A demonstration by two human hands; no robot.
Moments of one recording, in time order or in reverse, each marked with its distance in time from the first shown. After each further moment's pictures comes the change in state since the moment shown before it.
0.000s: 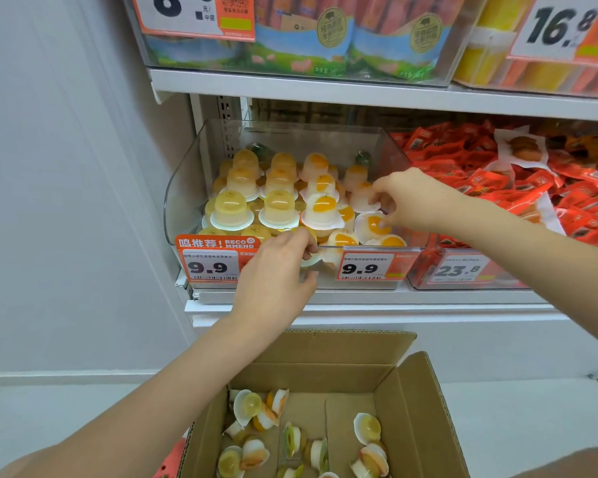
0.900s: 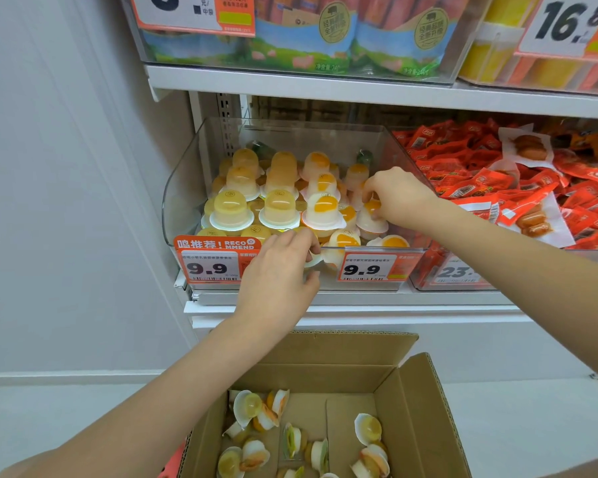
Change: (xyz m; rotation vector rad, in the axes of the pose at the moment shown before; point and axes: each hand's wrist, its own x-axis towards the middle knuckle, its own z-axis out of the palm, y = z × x) left_hand 0.003 0.001 0.002 0.040 0.017 0.017; right_hand 0.031 -0.005 0.019 0.034 0.021 0.159
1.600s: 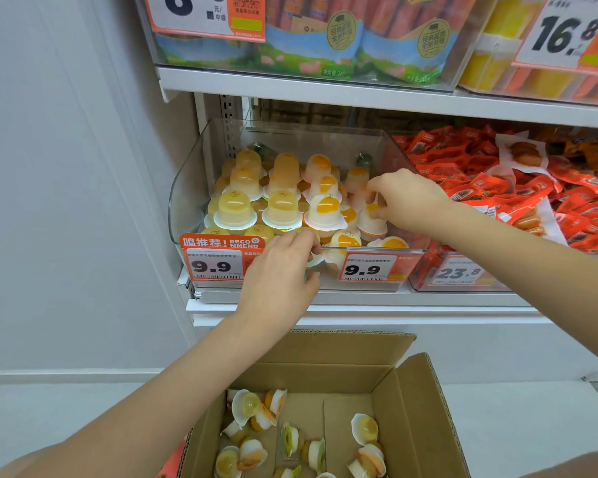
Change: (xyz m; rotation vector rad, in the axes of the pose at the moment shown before) left_hand -0.001 -0.002 -0.002 -0.005 -0.007 0.014; right_hand -0.015 0.000 -0.011 -0.099 0.046 -0.092
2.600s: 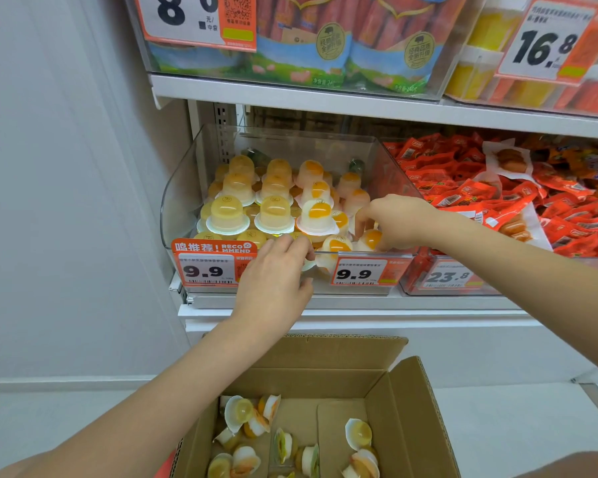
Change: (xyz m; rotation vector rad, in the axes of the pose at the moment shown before) left_hand 0.000 0.000 0.004 0.068 -0.005 0.019; right_hand -0.009 0.002 0.001 -0.094 -0.276 -0.105
